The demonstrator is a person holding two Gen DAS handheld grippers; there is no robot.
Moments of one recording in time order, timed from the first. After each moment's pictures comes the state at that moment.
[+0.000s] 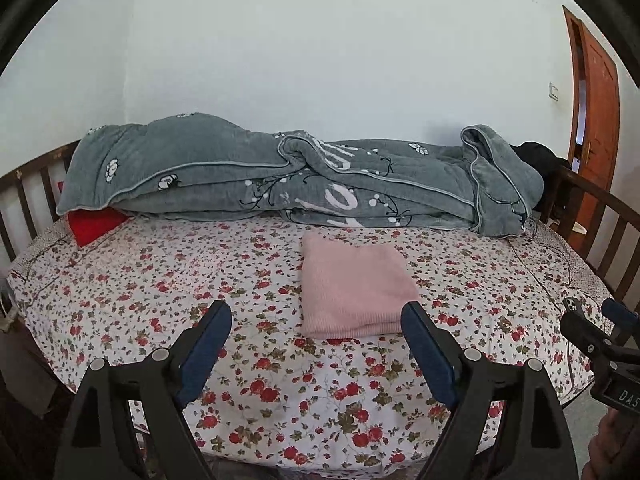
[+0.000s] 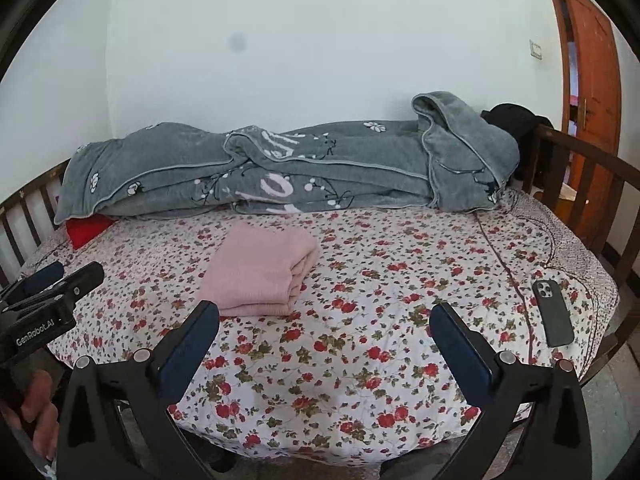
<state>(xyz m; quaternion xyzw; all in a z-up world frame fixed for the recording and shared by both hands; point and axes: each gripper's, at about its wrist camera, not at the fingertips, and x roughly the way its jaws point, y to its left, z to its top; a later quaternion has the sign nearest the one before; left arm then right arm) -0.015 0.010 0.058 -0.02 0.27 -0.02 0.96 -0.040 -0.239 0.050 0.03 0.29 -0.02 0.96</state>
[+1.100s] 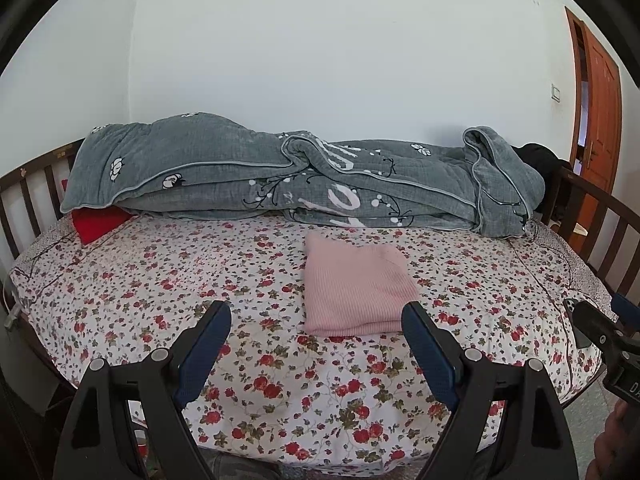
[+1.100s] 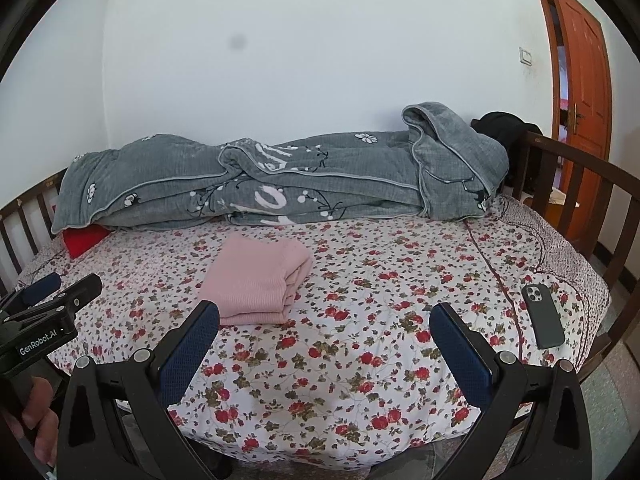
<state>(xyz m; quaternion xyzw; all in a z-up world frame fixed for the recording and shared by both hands) -0.020 0.011 0.060 -0.02 0.27 -0.02 0.96 -0.050 -0.240 0.063 0.03 0.27 -0.03 0.96</state>
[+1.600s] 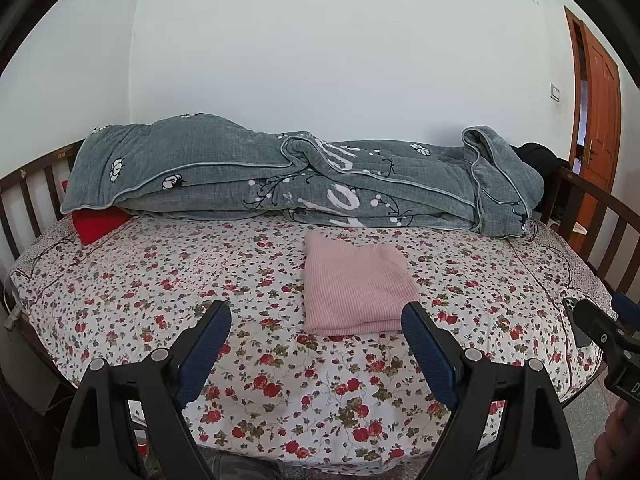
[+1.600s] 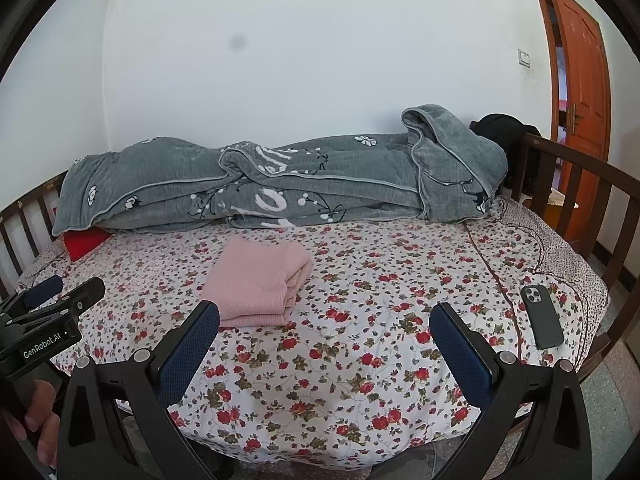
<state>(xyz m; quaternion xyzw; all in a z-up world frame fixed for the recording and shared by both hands) -0.022 0.011 0.061 -0.02 0.27 -0.02 0.96 -0.052 -0.239 0.065 0.04 0.27 -0.03 0.96</state>
